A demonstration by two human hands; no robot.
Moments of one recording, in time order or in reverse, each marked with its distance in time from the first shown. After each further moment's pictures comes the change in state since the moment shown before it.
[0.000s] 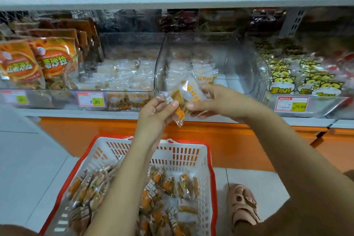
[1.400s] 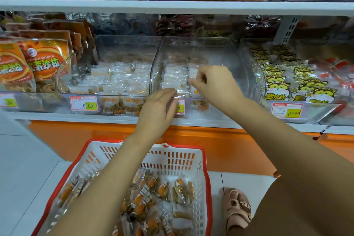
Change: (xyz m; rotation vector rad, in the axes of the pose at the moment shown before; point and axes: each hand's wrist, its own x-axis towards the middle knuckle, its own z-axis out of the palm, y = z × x) left_hand 0.045 -0.011 -0.006 1.237 -0.039 0.728; right_hand 0.037 -0.016 -0.012 -0.850 0.639 -0.126
